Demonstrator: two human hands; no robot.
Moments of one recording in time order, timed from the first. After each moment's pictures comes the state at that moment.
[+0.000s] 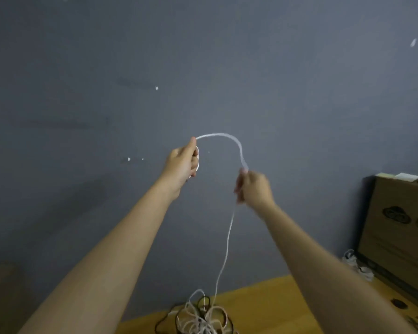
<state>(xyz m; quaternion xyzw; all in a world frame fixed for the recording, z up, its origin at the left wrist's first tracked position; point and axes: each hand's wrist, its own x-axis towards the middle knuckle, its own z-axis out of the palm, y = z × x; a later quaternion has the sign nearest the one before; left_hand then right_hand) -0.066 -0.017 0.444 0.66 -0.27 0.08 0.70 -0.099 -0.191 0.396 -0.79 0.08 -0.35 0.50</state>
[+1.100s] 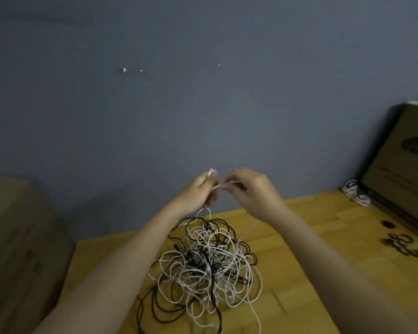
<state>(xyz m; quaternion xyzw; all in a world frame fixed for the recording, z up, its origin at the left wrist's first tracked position) -0.095 -0.010 0.231 0.77 -0.36 -0.09 0.52 -0.177 -0.158 0.253 -0.92 -0.13 -0.27 0.25</state>
